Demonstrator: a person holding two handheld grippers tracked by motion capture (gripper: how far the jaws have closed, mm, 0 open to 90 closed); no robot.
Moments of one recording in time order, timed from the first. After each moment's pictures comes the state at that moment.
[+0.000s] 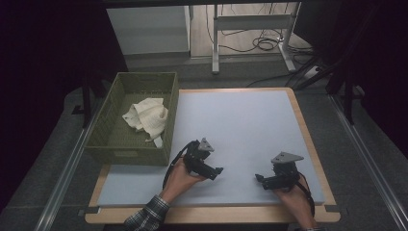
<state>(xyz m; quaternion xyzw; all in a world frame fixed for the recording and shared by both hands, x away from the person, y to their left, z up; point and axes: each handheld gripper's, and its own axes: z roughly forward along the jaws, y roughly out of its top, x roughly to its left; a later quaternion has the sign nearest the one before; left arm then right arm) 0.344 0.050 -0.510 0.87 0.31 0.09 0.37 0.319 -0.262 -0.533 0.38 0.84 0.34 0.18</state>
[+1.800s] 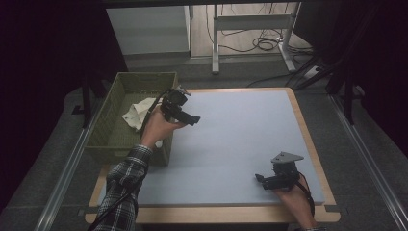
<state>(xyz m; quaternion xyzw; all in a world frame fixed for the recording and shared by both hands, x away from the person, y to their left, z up) 0.453 0.134 -0.407 0.85 0.39 0.14 0.32 0.320 -0.262 -0.534 0.38 0.84 0.34 0.18</state>
